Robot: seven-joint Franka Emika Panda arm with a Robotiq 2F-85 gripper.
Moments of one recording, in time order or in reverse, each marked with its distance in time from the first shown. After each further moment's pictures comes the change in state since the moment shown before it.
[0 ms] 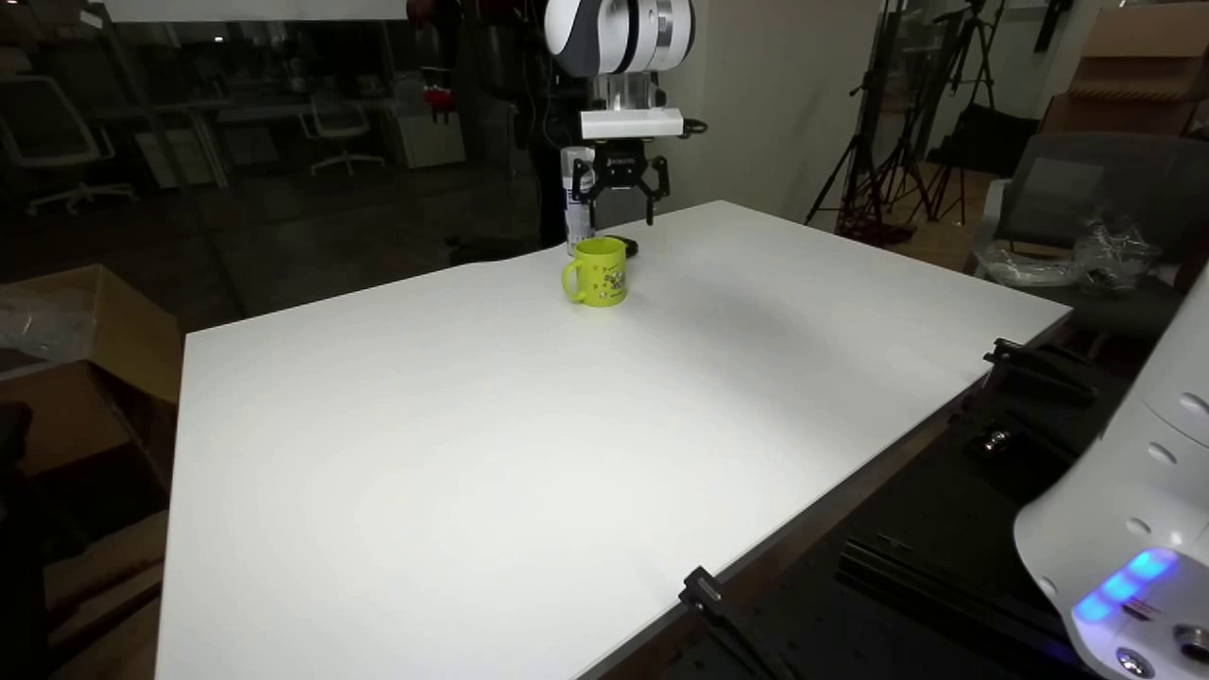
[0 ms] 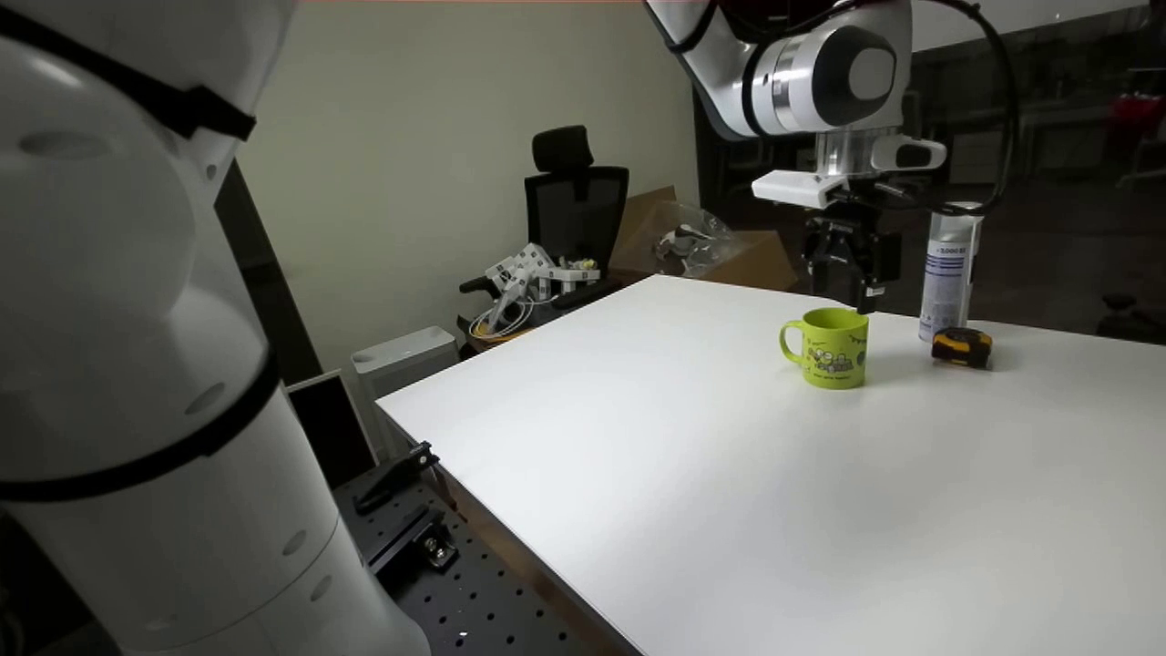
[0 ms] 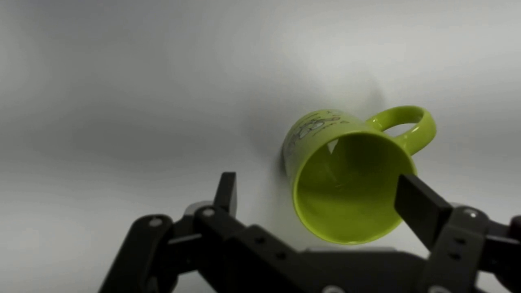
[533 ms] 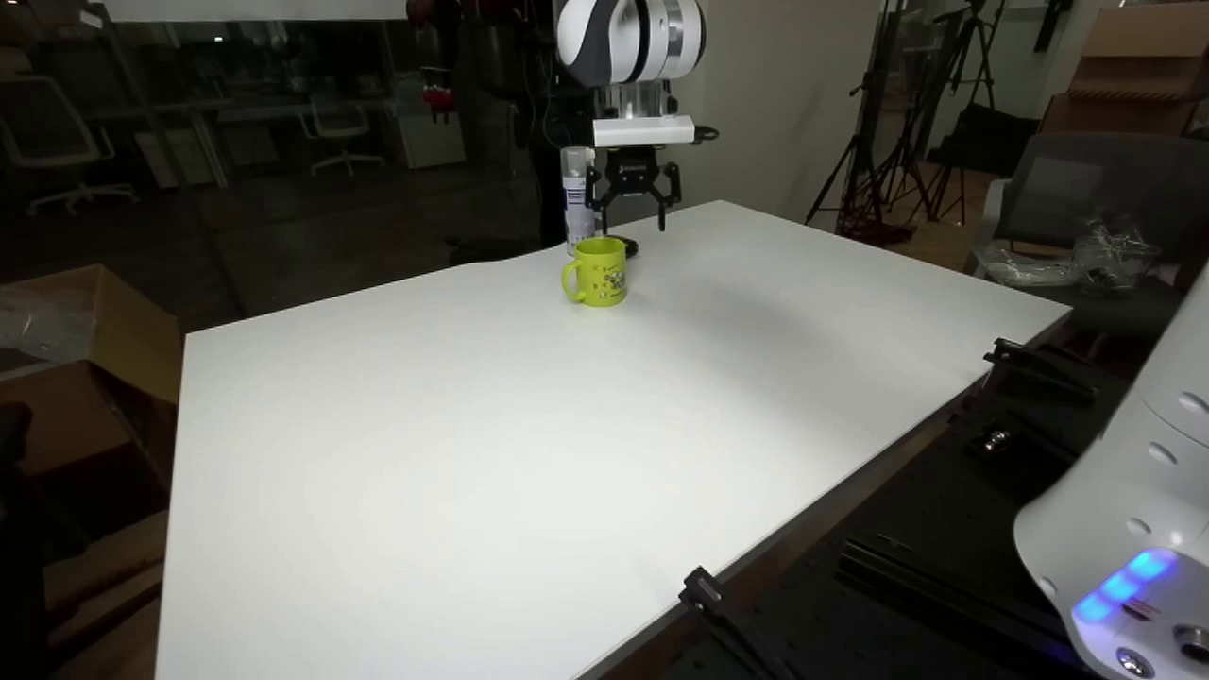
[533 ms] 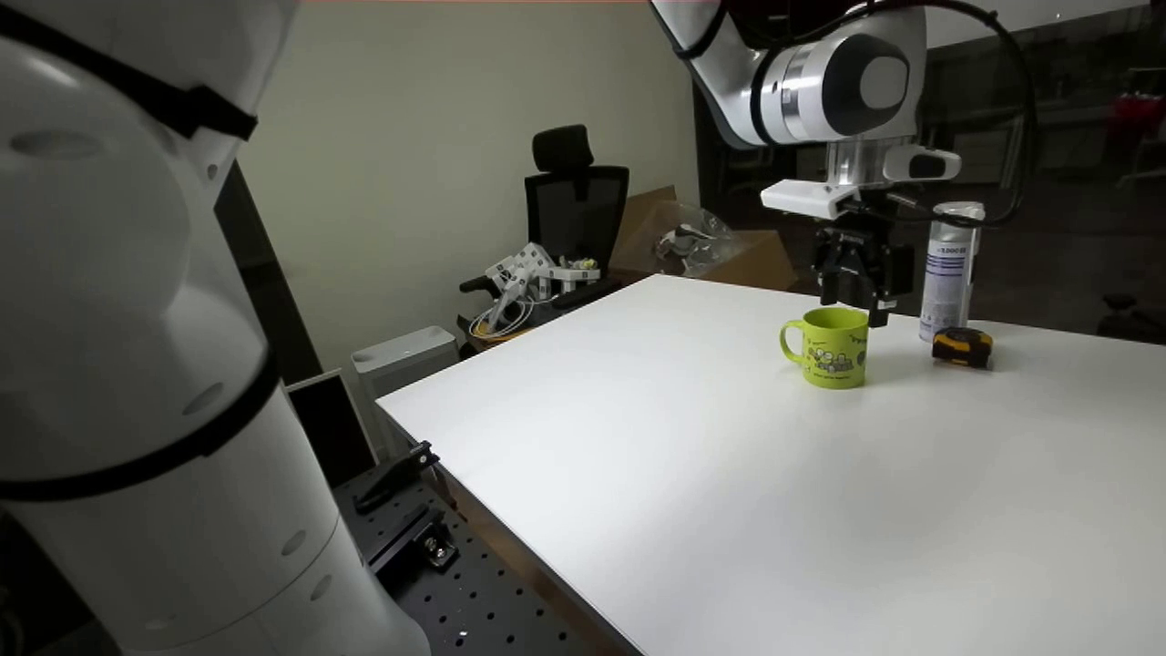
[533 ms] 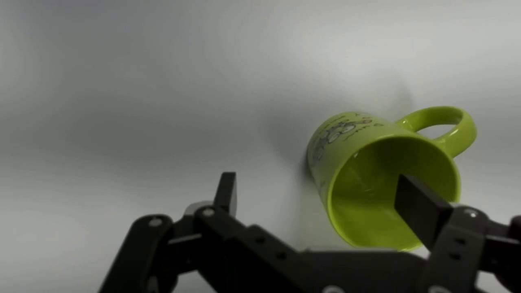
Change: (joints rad) arm -0.012 0.007 -0.014 -0.023 0.000 0.014 -0.004
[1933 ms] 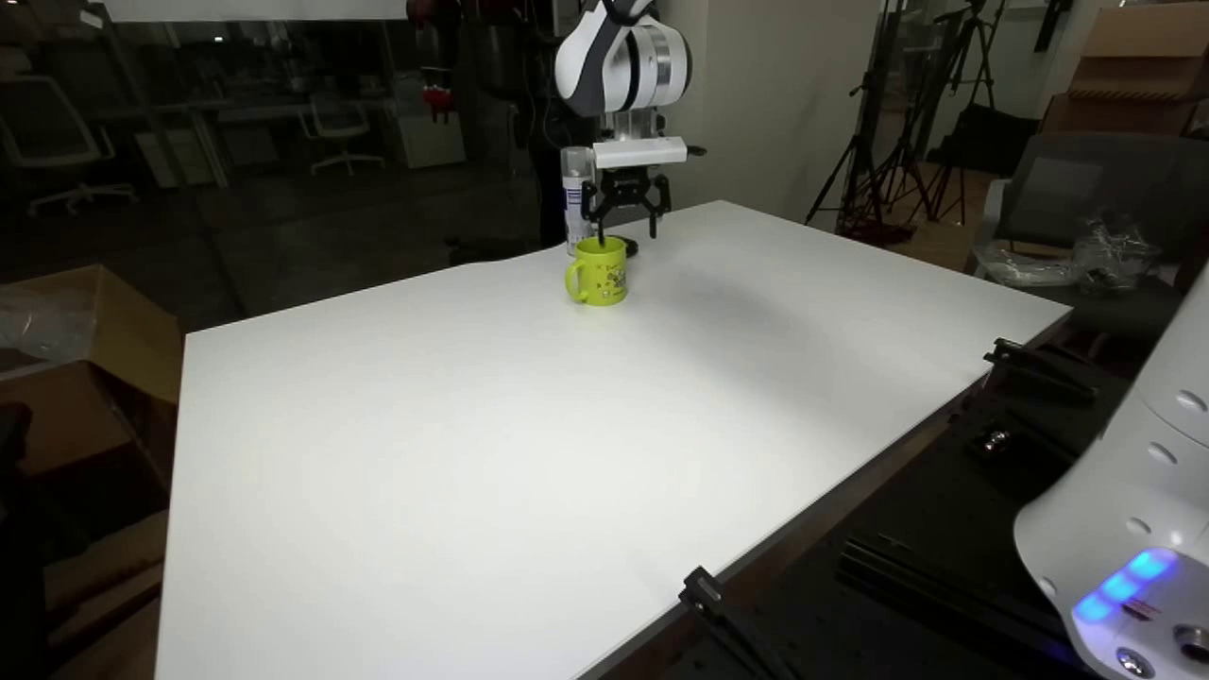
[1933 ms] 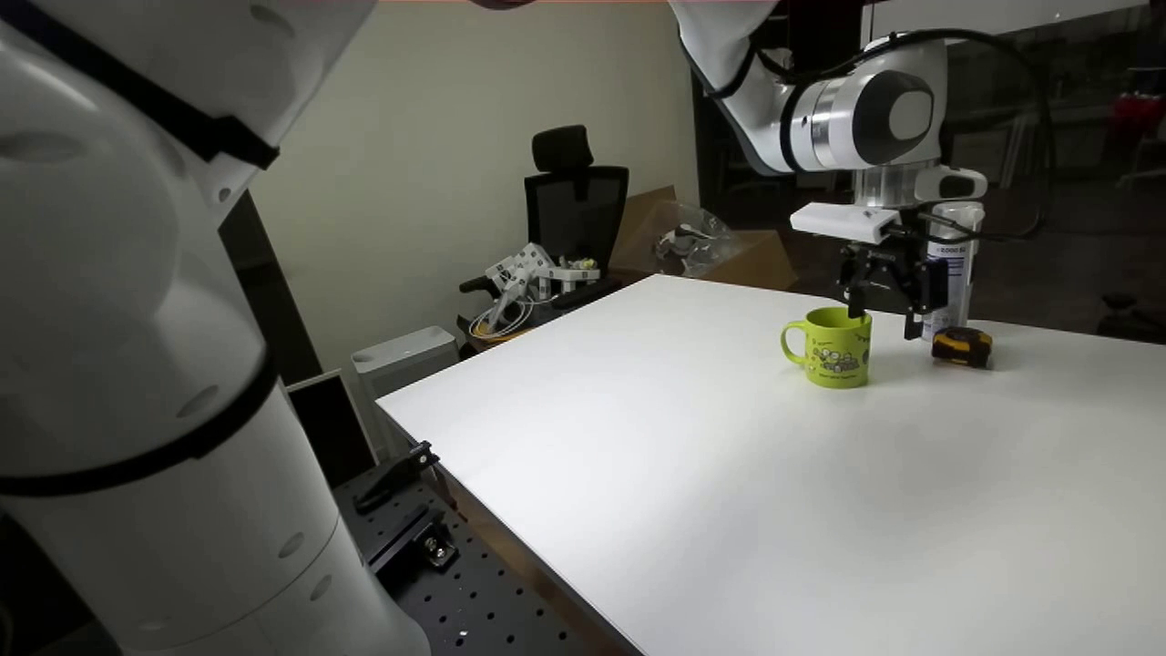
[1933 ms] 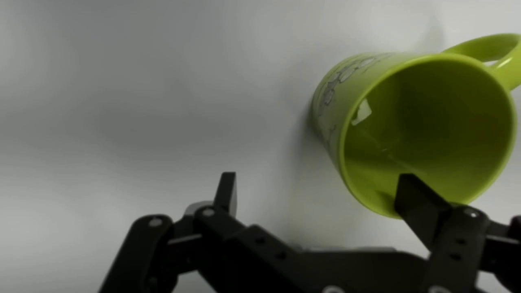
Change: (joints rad) arm -0.026 0.178 0.004 0.217 -0.023 0.006 -0.086
